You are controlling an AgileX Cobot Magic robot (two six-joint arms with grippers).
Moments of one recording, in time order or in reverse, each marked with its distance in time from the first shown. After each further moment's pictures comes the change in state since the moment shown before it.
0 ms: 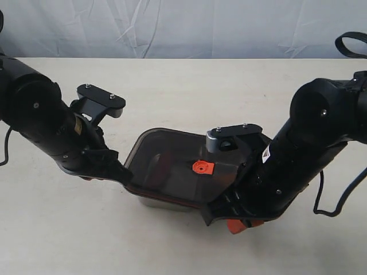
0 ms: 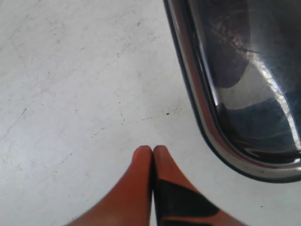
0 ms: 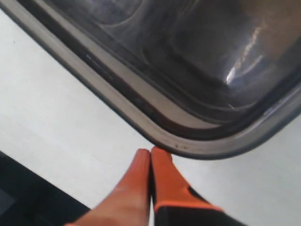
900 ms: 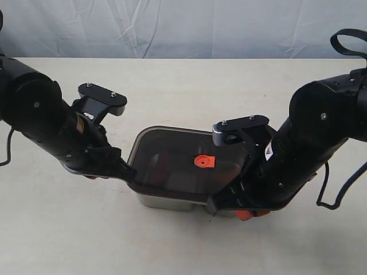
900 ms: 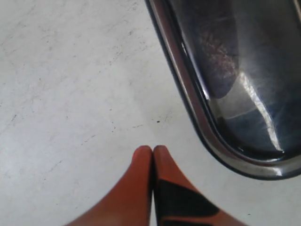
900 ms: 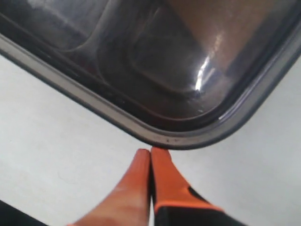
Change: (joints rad) left arm -0.004 0.000 0.000 -0.038 -0.027 0.004; right arm 0.000 0.000 -0.008 -0.160 -0.035 0.135
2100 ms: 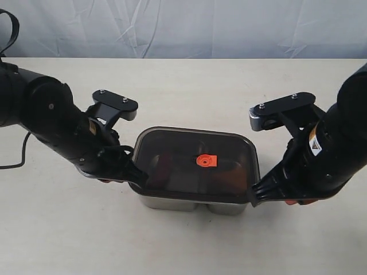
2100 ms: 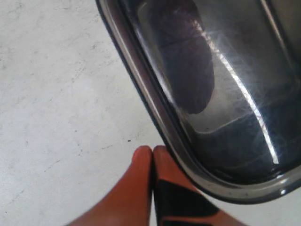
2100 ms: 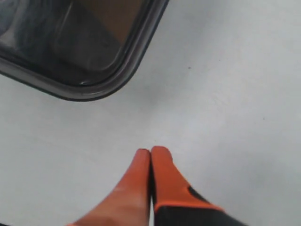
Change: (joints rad) left arm -0.002 0.059 0.000 -0.156 -0.076 0.150; right arm 0.000 -0.191 -0.002 -0.331 0.181 0.252
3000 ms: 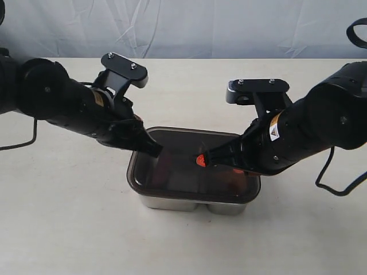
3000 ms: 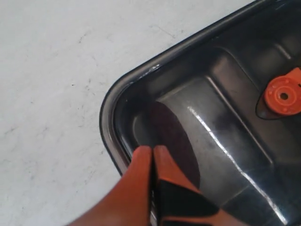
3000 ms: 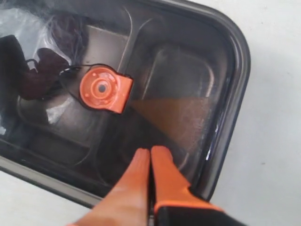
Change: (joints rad) left arm -0.002 -0.025 -0.049 -0.064 -0.199 0.165; right arm 0.000 0.128 0.000 0.079 -0.401 0.107
